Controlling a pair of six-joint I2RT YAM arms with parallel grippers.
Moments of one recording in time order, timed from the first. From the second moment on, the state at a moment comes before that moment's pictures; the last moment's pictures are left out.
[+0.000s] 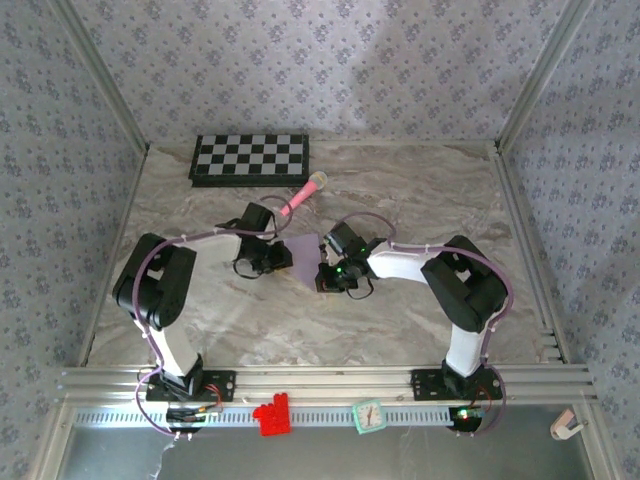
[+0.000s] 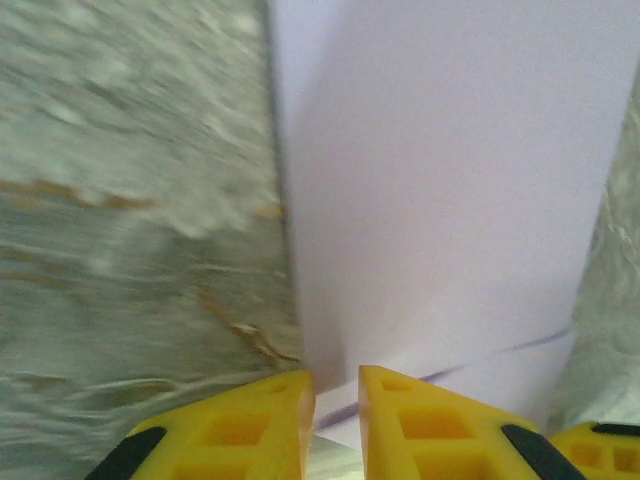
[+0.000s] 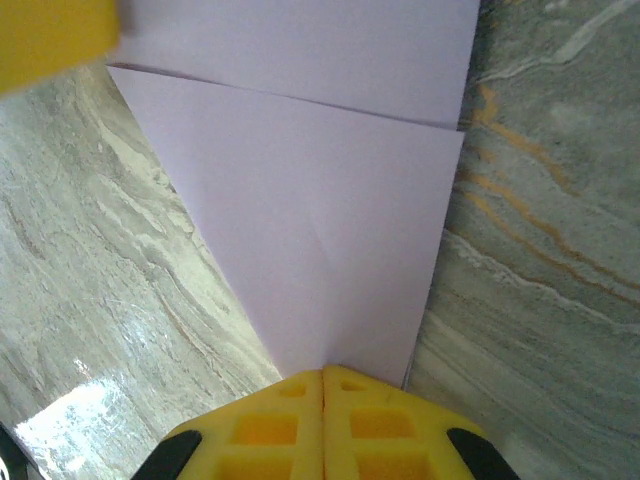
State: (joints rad) left arm -0.44 1.75 0.94 -0.35 0.35 -0.60; right arm 0.74 1.82 0.98 -0.29 -0.38 0.61
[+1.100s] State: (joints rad) left arm -0.56 1.78 0.94 -0.28 0.35 -0.72; right arm 0.67 1.79 0.95 -0.26 -0.46 0.65
